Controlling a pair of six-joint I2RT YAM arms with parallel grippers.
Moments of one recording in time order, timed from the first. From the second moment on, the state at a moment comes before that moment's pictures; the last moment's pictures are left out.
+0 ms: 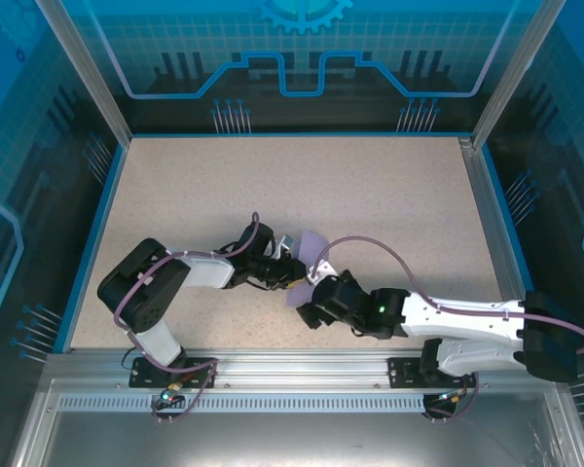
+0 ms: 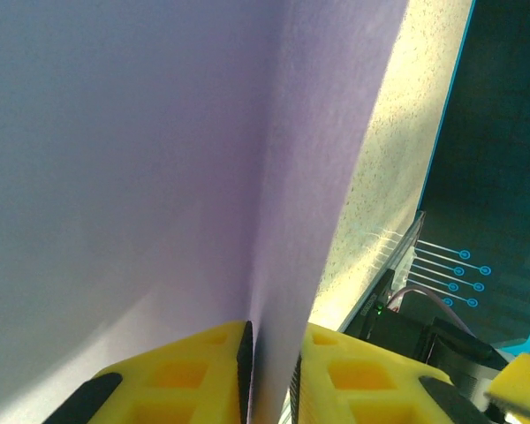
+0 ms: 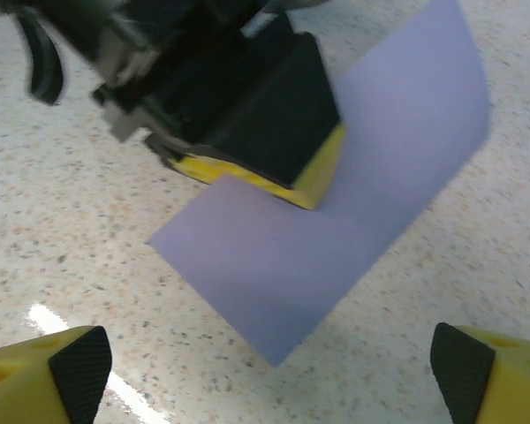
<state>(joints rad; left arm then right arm) -0.59 1.70 0.66 0.25 0.69 -1.03 1.20 1.17 0.69 -0.44 0.43 0.42</state>
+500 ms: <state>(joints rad) -0.59 1.70 0.66 0.25 0.69 -1.03 1.22 1.26 0.78 -0.53 0.40 0.45</state>
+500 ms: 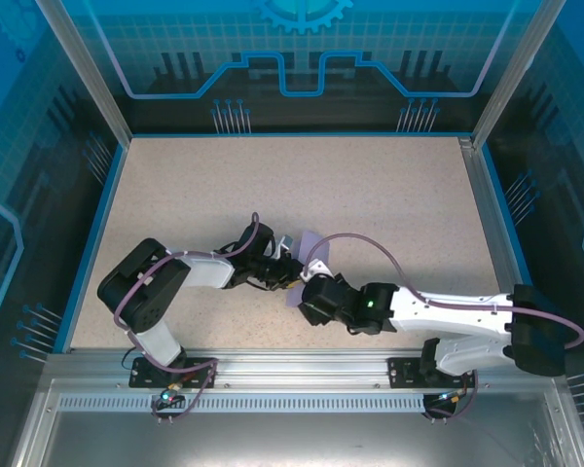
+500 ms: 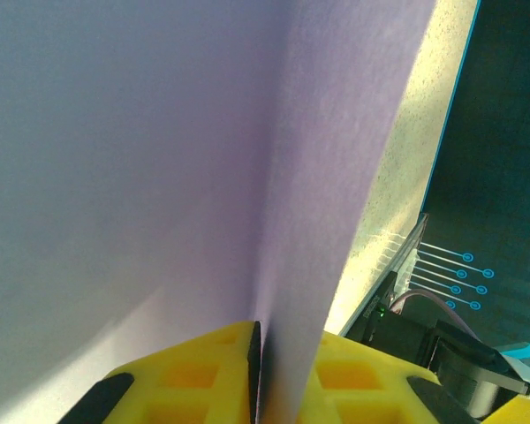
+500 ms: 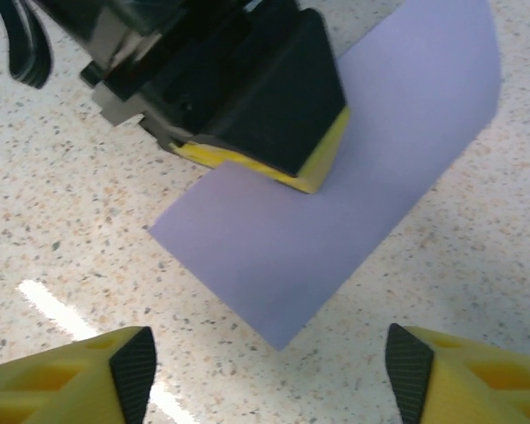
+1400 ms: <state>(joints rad) -0.59 1.69 0.66 0.21 0.69 -1.03 1.28 1.61 0.94 -0.49 0.52 0.52</state>
